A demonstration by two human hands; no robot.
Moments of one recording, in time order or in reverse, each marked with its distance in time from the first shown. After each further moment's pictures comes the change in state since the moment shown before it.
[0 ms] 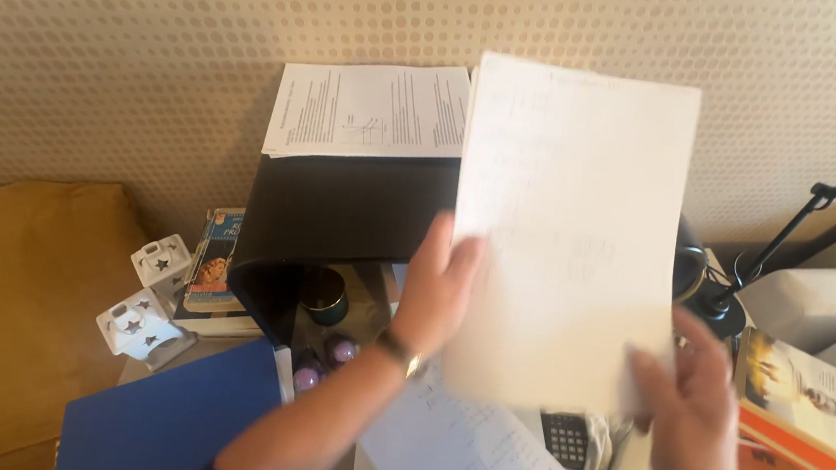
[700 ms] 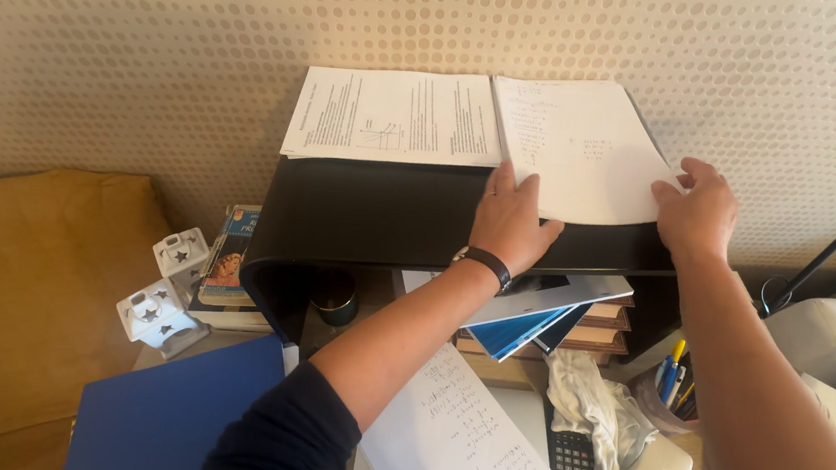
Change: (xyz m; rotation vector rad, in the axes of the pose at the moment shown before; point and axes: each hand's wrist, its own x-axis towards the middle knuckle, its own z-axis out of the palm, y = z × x) left_hand 0.106 -0.045 0.078 0.686 -0.102 0.156; right_hand 0.261 -0.020 0.070 -0.365 0.023 -0.265
